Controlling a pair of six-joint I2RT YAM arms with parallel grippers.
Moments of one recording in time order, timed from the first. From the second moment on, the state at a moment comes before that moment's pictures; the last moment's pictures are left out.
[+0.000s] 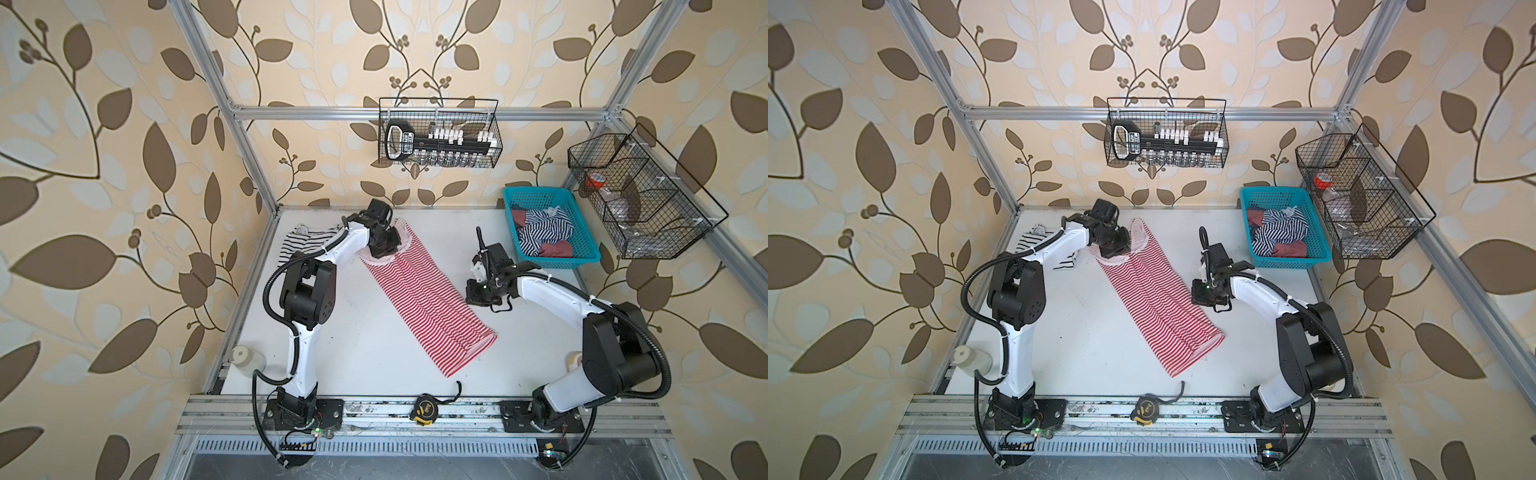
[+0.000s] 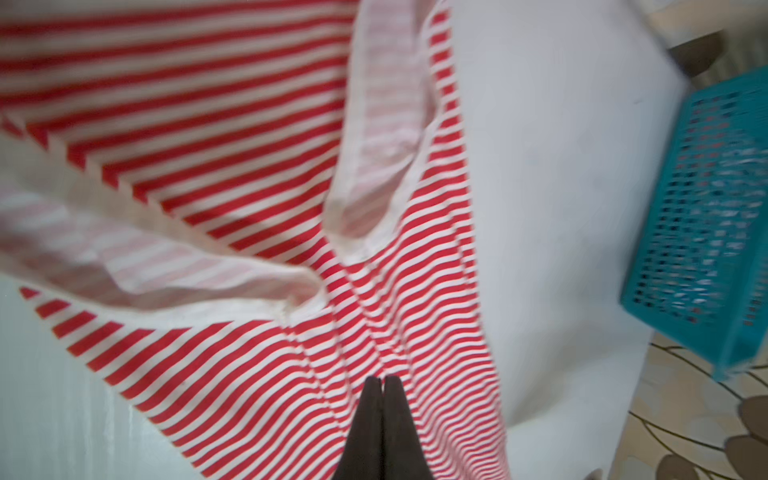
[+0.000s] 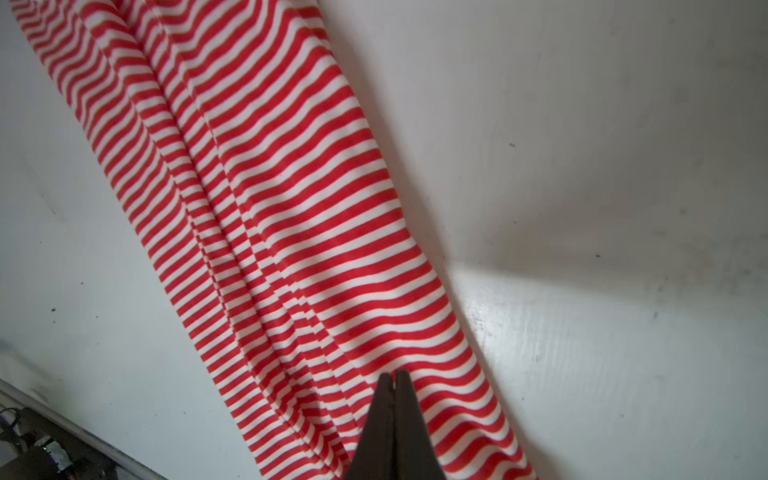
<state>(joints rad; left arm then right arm) -0.35 2.12 1.71 -0.72 0.28 -0.72 0.32 1.58 1.00 -0.66 -0.21 0.35</state>
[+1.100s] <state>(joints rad) -0.35 2.56 2.30 -0.92 0.28 -0.62 0.60 1.65 0.85 -0.46 -0.29 0.47</state>
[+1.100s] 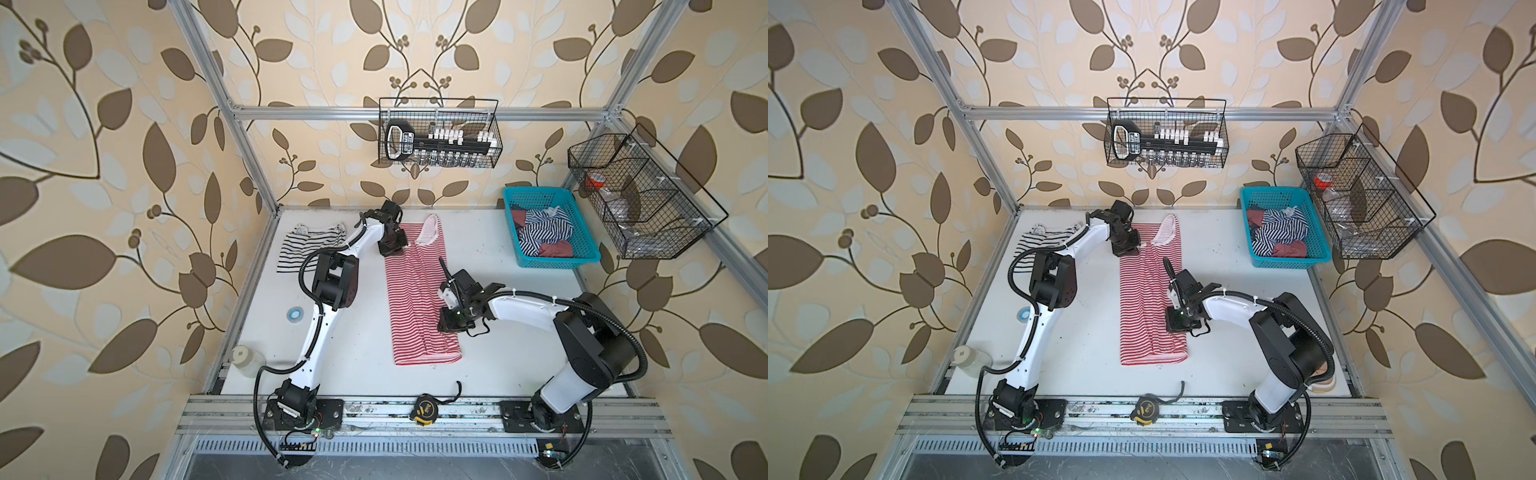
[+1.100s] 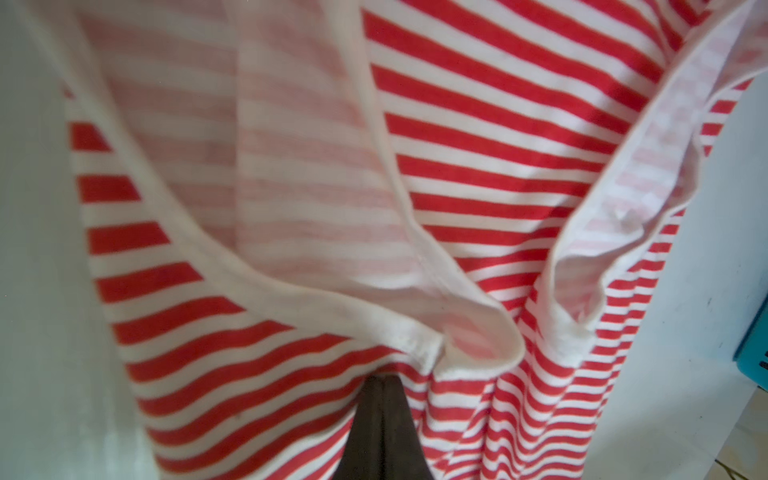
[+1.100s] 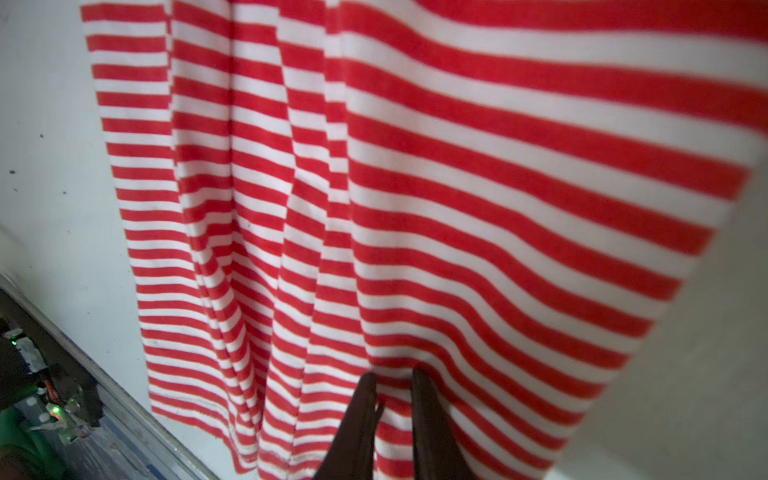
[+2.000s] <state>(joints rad) -0.35 1.58 1.33 -0.87 0.30 -0.56 0.55 1.24 0.76 -0.67 -0.28 0.53</state>
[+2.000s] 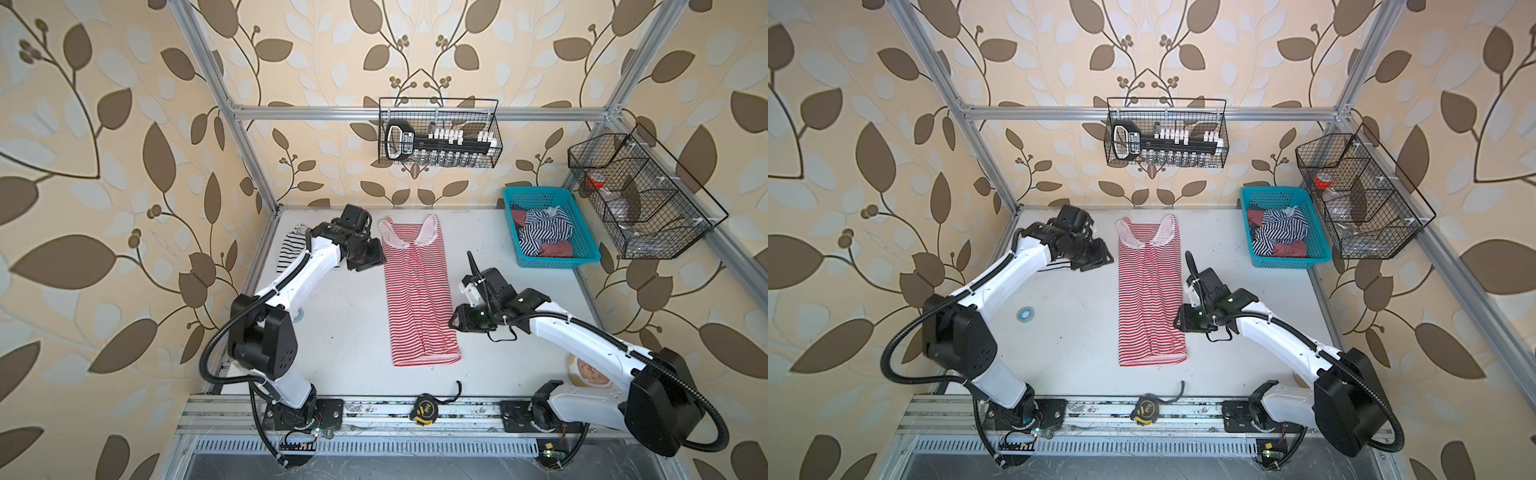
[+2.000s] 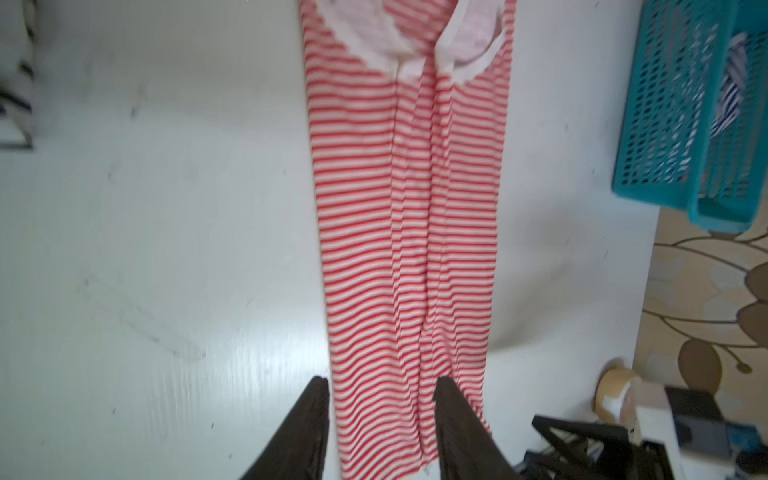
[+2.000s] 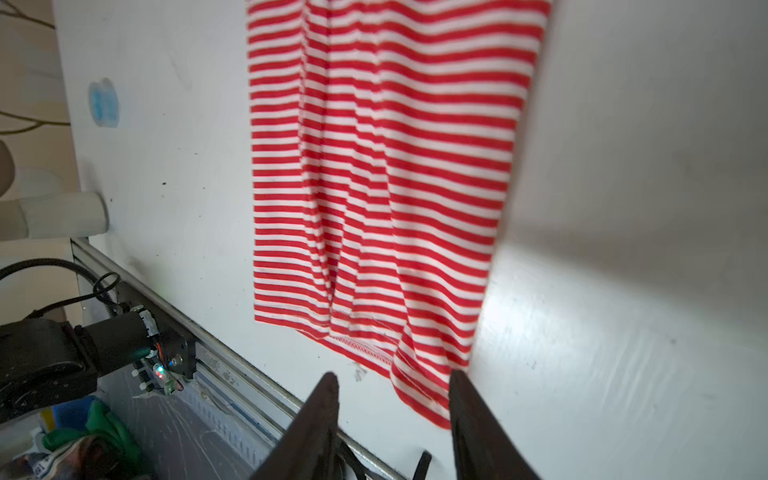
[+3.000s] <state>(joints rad) -0.68 1.49 0.71 -0.53 0.46 -0.92 0.51 1.31 0.51 -0.42 -0.43 0.60</state>
